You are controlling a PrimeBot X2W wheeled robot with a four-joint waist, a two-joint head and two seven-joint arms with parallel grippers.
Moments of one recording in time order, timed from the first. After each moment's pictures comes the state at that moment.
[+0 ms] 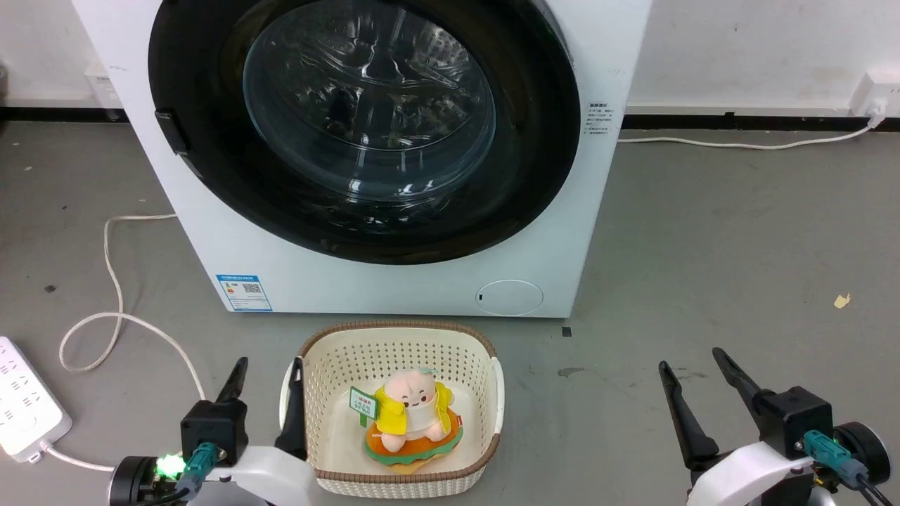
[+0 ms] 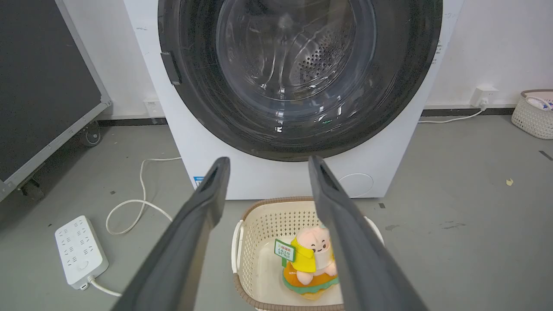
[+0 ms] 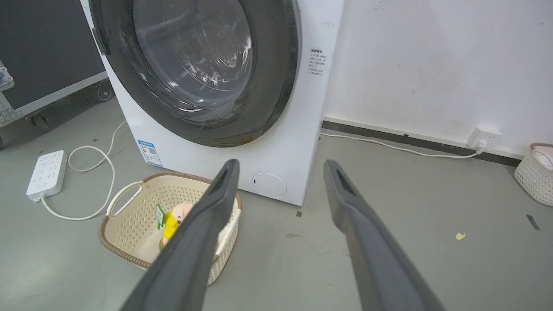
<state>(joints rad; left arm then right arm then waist) 0.02 0.05 0.00 0.00 -0.01 0.00 0.00 0.01 -0.06 0.00 0.00 0.01 0.13 0.00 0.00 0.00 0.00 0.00</state>
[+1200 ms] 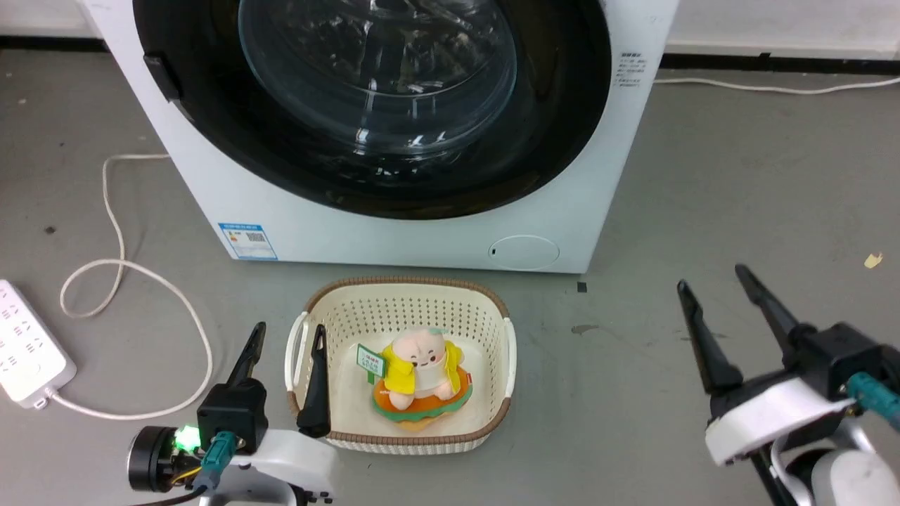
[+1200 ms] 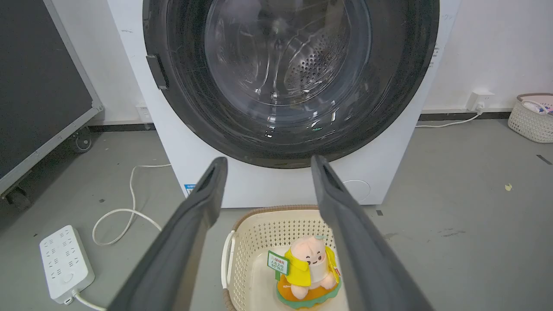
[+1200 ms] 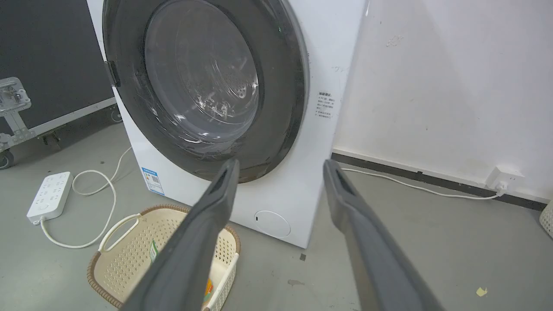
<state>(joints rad) -0.03 0.05 -0.07 -0.02 -0.01 0.03 -0.07 -0.12 -0.12 0.02 -0.03 0.08 0.13 -0.05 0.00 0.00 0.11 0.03</state>
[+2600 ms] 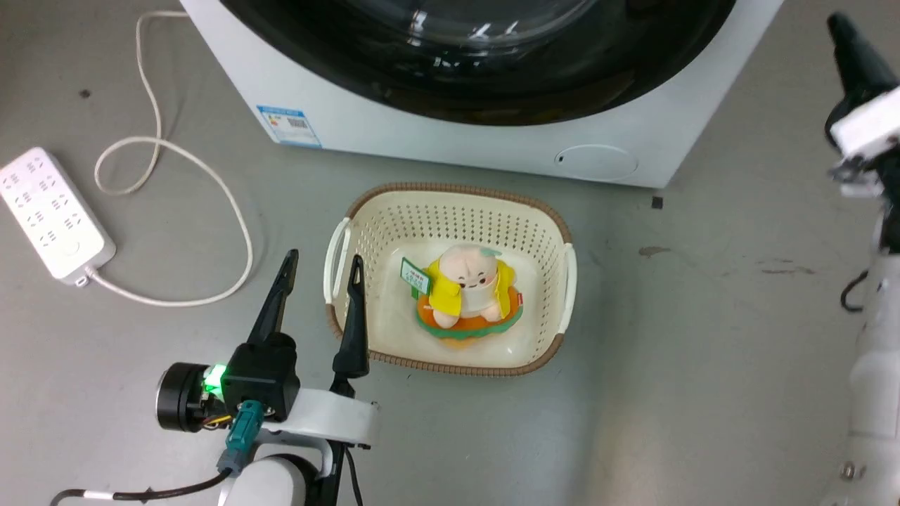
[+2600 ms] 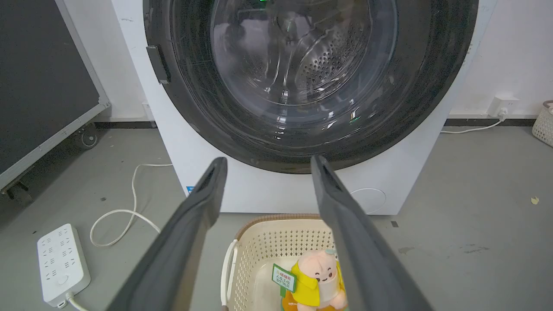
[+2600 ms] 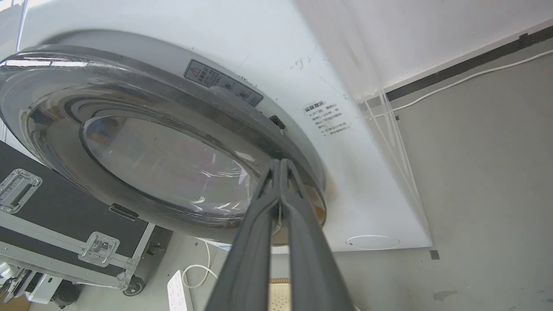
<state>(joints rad) -0.15 0.05 -0.18 -0.06 -0.04 0.10 -0.15 -0.84 -0.06 -0.33 0.38 0.53 0.13 0.37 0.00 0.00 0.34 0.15</state>
